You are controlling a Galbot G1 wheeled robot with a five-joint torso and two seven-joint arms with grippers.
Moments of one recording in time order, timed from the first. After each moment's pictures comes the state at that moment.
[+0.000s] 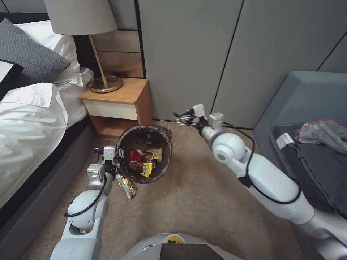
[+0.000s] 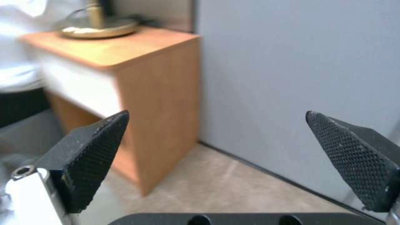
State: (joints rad) left arm 1.47 -1.44 -0.62 -2.22 -0.09 0.42 0.07; right arm -0.66 0.92 -0.06 2.01 0.82 -0.44 0.41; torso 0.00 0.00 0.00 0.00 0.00
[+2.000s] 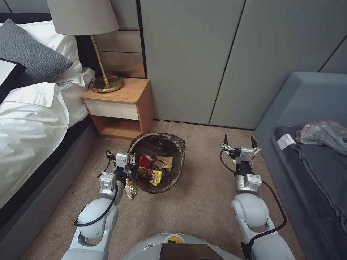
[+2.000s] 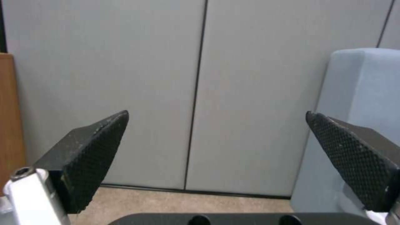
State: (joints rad) left arm 1.55 -1.45 -0.52 -2.25 -0.02 0.35 0.08; right arm -1.46 1.38 0.53 2.07 0.00 0.07 0.30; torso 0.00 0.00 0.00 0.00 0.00
